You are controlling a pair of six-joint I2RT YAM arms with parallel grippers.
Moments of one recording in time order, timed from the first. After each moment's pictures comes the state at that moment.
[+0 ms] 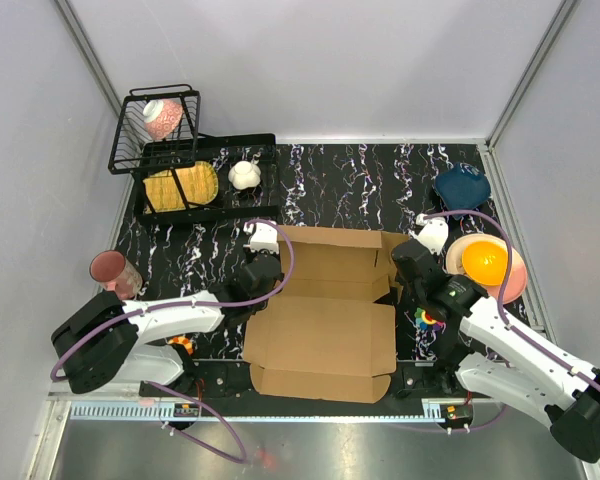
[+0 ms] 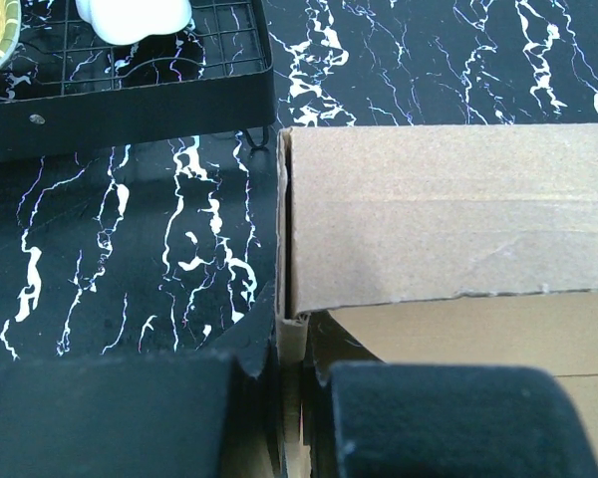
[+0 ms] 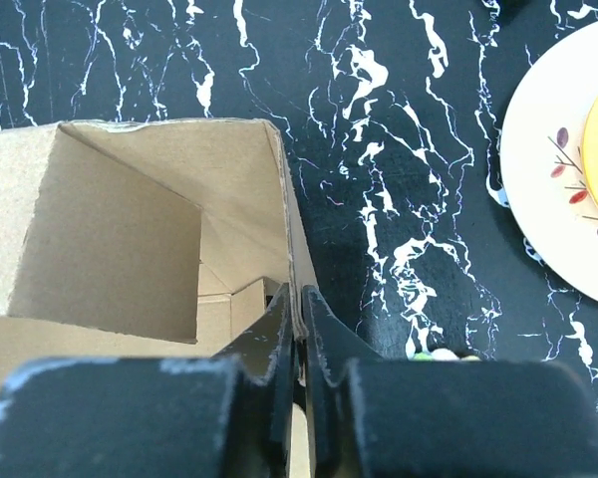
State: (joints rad) left arm -0.94 1.28 0.51 0.37 -0.77 -0.34; right arm 0.70 0.88 0.67 -0.54 0.65 0.63
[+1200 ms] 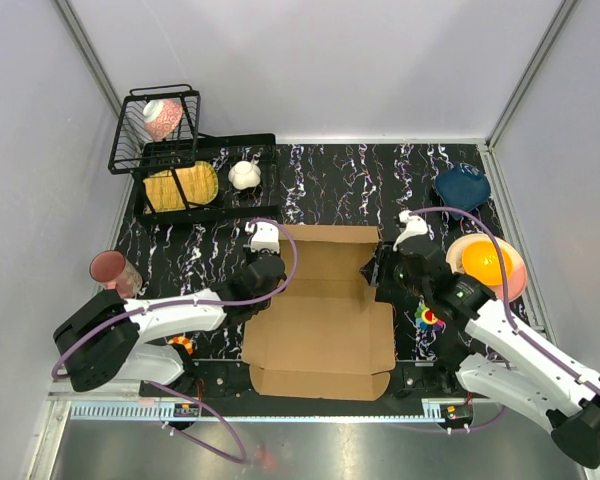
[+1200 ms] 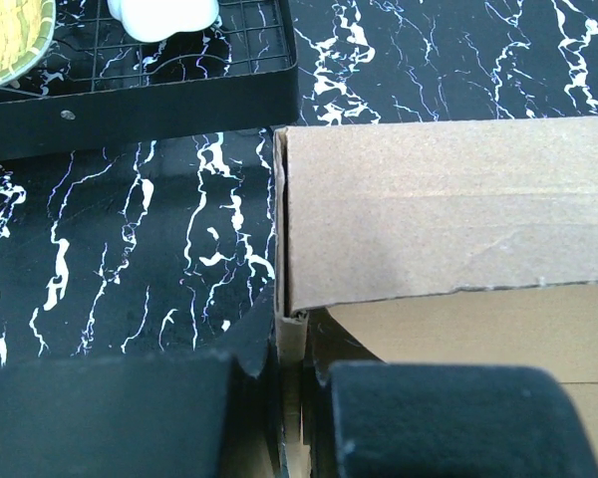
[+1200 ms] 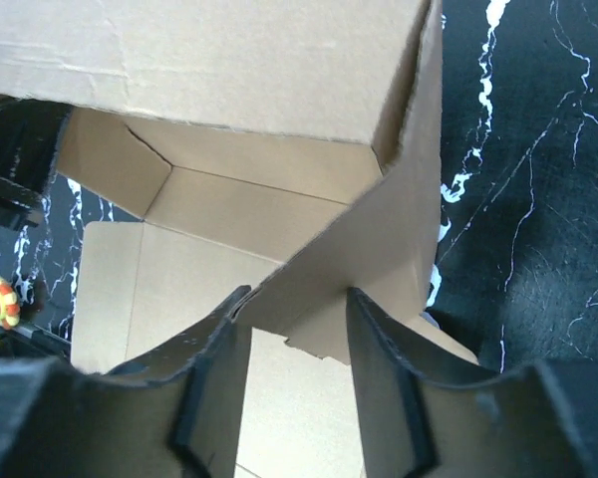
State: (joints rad) left arm -0.95 1.30 0.54 0.31 -0.83 -0.35; right arm 0.69 0.85 0.70 -0.44 0.12 0.61
